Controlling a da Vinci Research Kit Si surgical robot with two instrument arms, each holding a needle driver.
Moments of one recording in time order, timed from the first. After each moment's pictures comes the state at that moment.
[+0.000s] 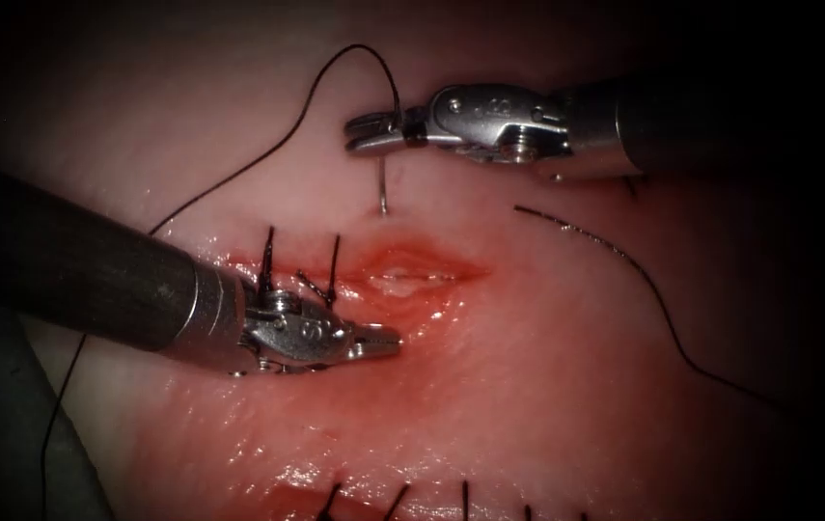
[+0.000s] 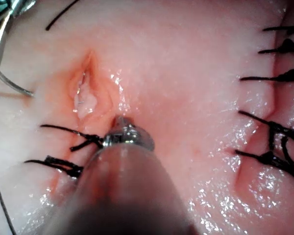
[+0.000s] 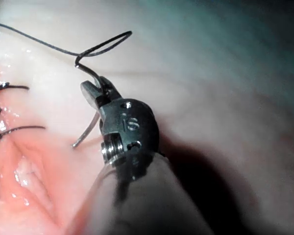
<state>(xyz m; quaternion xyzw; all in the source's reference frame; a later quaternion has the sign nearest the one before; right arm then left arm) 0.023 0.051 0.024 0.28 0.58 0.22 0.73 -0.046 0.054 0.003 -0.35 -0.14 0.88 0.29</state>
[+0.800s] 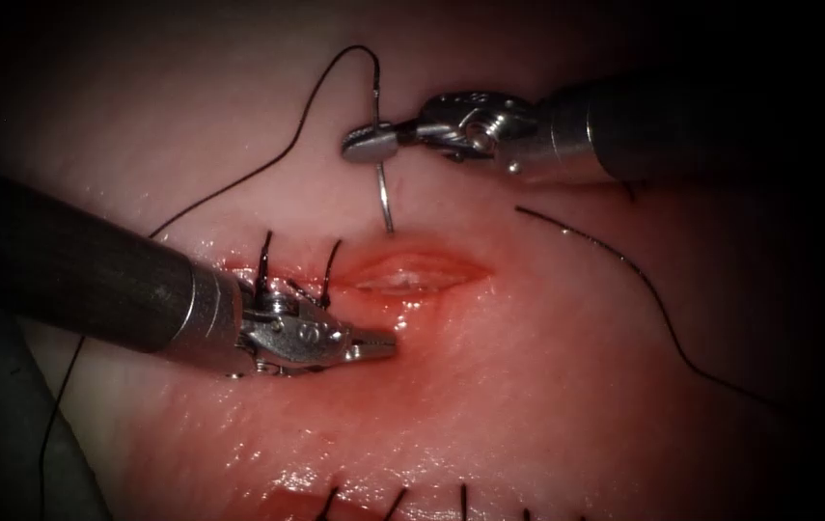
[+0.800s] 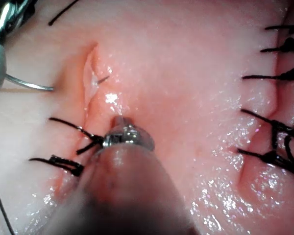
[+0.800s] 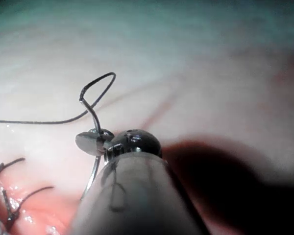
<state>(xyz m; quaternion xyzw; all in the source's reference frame) 0.023 0.045 0.025 0.50 0.45 0.38 0.64 -0.046 0.054 0.003 -0.35 -0.14 0.88 0.29</state>
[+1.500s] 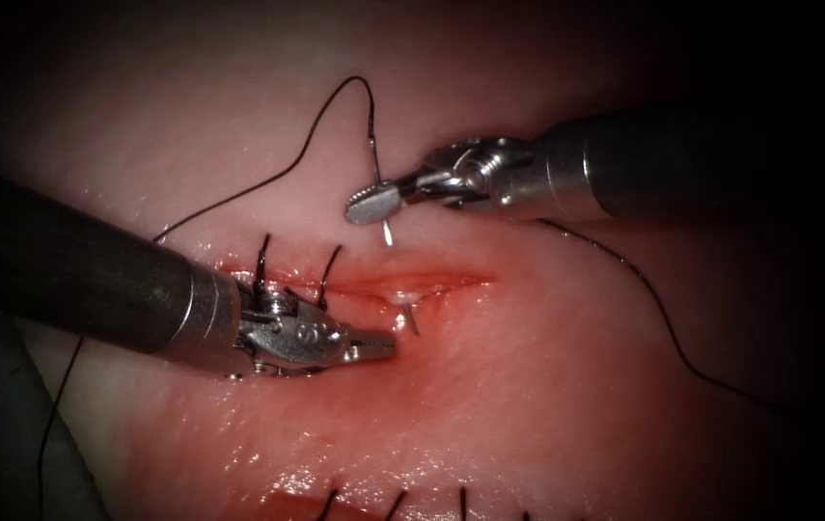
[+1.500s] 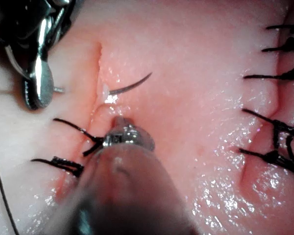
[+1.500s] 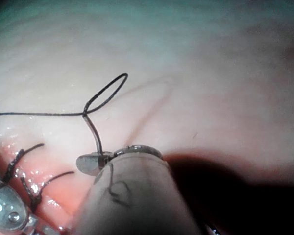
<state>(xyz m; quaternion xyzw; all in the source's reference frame) 0.023 0.038 0.024 0.58 0.38 0.40 0.60 -0.046 0.054 0.003 -0.35 -0.14 0.88 0.29</state>
